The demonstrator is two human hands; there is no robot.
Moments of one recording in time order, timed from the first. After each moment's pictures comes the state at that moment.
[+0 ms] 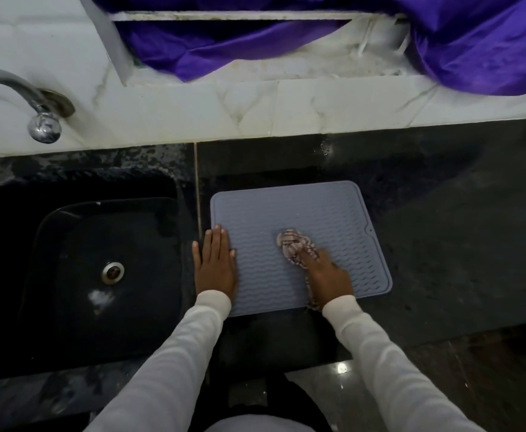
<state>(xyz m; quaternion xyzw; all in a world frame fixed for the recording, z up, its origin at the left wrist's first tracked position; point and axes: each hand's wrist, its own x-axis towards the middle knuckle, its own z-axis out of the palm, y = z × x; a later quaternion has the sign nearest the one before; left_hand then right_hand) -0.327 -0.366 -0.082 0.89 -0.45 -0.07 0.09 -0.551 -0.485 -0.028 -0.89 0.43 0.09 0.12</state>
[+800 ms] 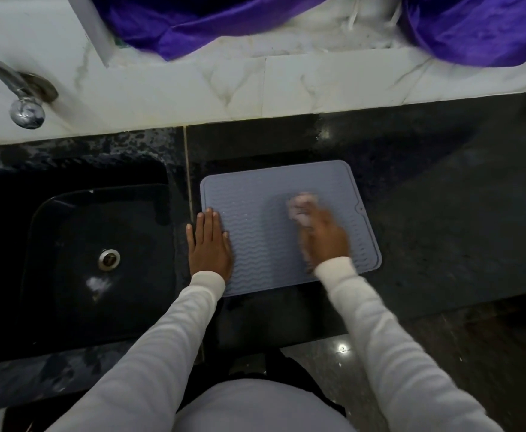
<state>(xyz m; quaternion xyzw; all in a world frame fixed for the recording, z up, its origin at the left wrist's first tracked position) -0.331 -0.369 -0.076 0.89 -0.44 -0.07 0.09 -0.535 -0.504 0.002 -0.84 0.48 -0.15 0.18</state>
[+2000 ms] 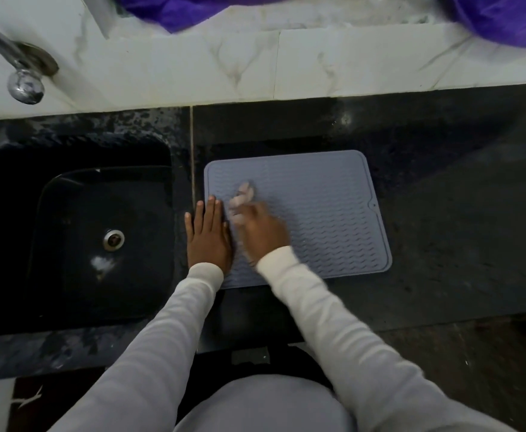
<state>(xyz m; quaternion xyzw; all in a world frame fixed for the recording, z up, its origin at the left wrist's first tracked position) -0.334 -0.369 -0.072 0.90 -0.43 -0.07 0.07 -0.439 -0.456 0.003 -0.91 0.36 -0.06 0.21</state>
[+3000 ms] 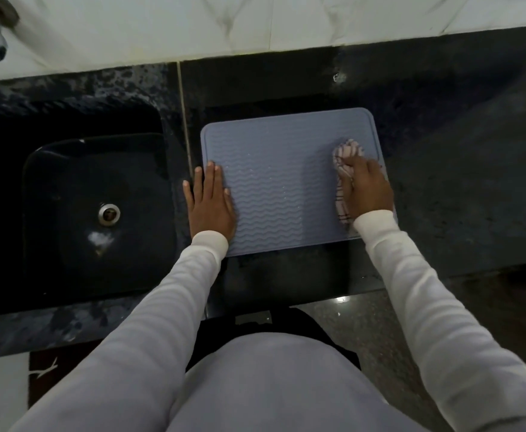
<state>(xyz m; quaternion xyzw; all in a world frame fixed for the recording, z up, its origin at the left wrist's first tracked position) -0.331 -0.369 -0.076 0.89 -0.43 -0.07 0.11 -0.570 -0.550 -0.009 -0.83 0.54 -0.08 0.12</state>
